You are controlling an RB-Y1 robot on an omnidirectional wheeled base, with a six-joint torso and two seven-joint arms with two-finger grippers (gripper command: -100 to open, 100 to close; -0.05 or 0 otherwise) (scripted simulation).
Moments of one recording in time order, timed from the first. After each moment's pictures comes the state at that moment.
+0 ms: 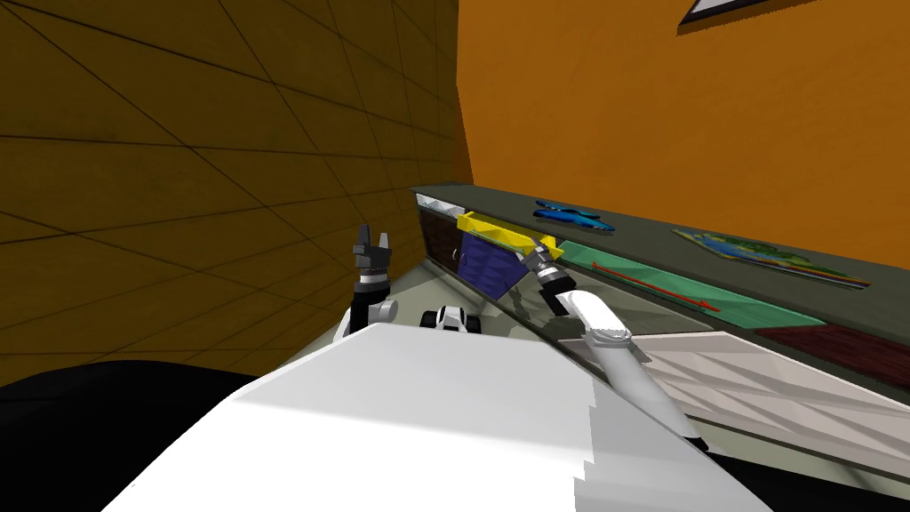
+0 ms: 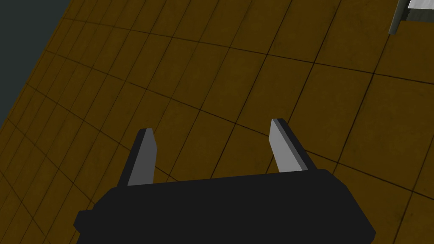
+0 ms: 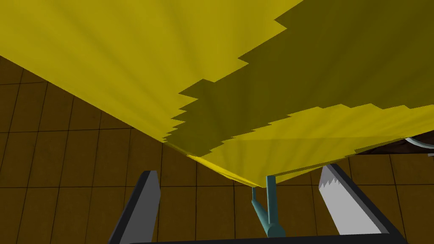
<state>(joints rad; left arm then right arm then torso) 0.51 0.00 0.02 -2.23 -0.02 -0.55 0.04 0.22 -0.75 -0.07 -1.98 1.18 -0.11 1.14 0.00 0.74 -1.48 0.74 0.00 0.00</state>
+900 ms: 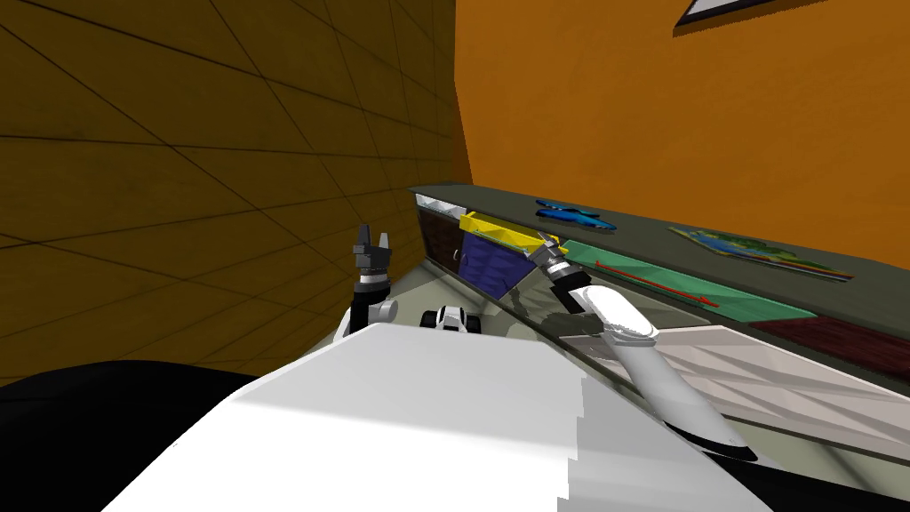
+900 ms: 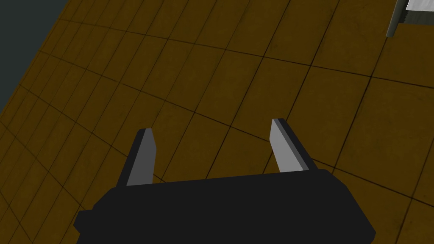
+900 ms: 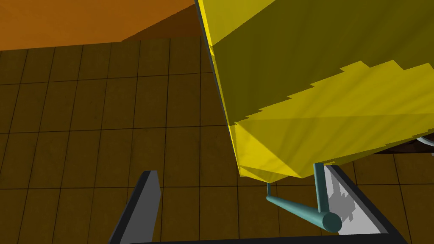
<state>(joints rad) 0.51 0.00 0.02 -2.23 -0.02 -0.55 0.04 0.22 -0.86 -0.12 -1.98 1.12 -0.14 1.07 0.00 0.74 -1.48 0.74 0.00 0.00</state>
